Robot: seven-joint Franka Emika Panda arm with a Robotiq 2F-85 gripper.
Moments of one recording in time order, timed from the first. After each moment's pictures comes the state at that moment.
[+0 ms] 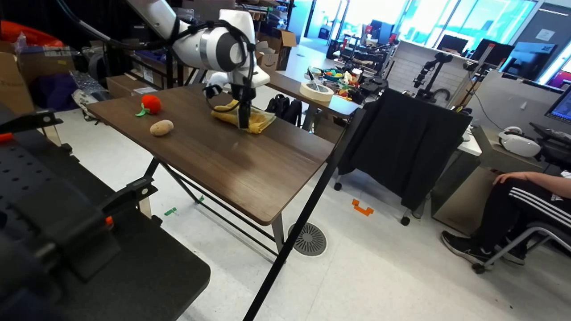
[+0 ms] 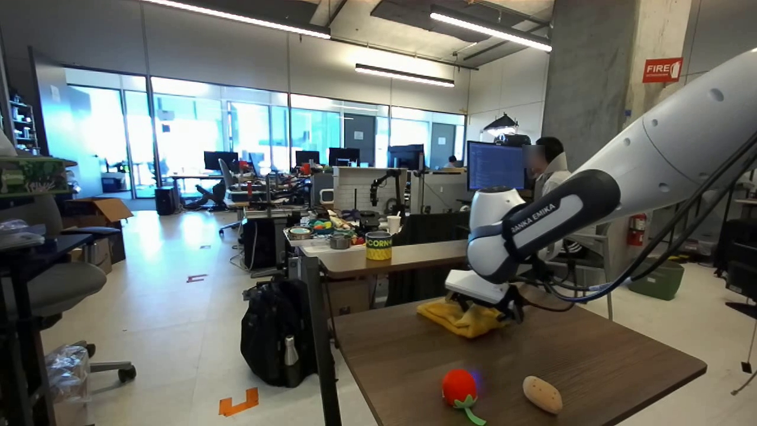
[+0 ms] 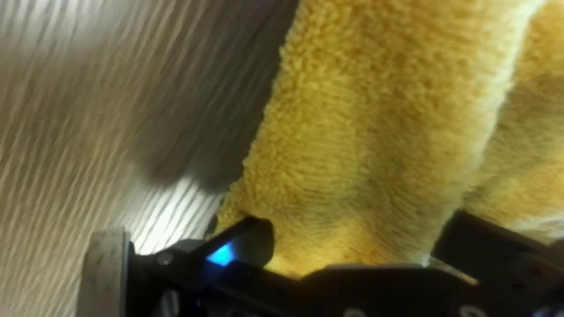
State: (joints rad) arm 0.20 1.47 -0.27 -0.78 0.09 2.41 1.08
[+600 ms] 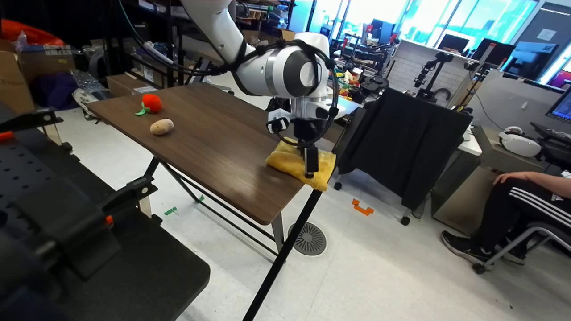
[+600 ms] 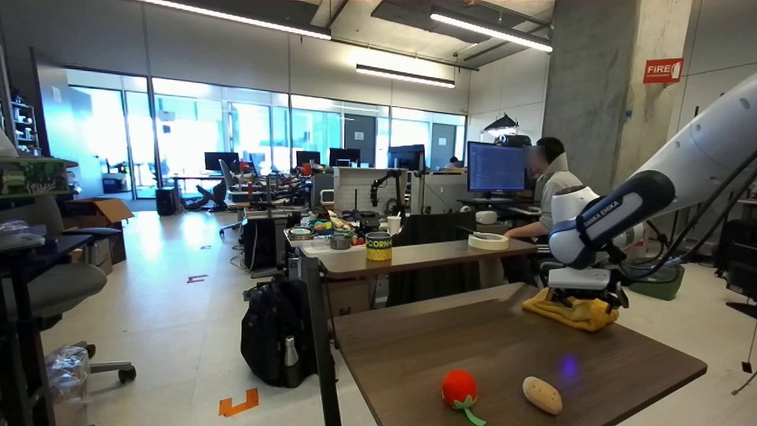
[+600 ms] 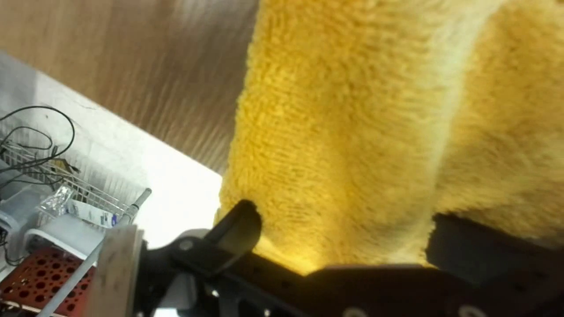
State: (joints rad) arm -0.03 1.41 -0.39 -0.89 0.06 2.28 0.83
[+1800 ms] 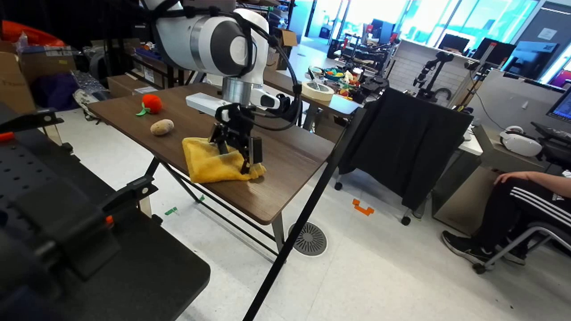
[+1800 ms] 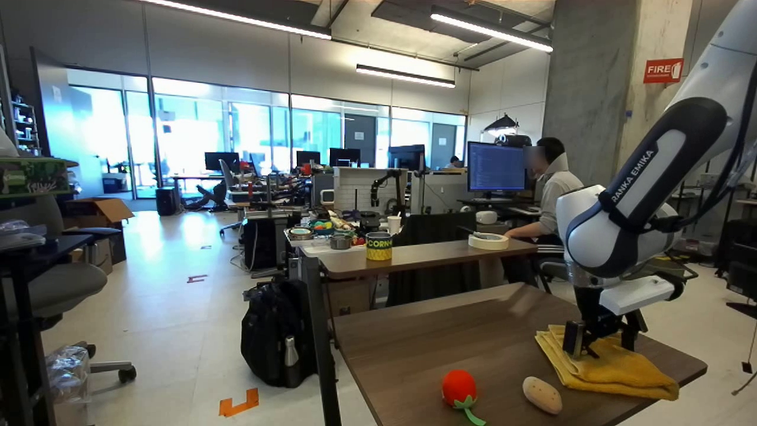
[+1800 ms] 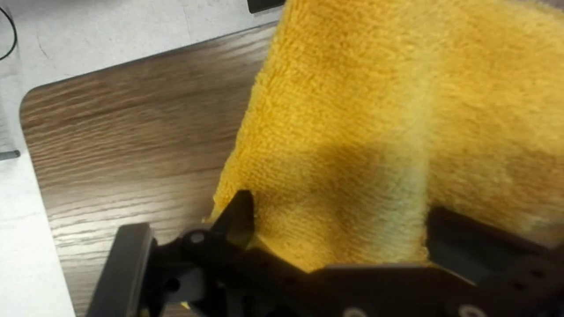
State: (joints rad) arm 0.09 0.96 -0.20 -1.70 -0.07 2.45 0.18
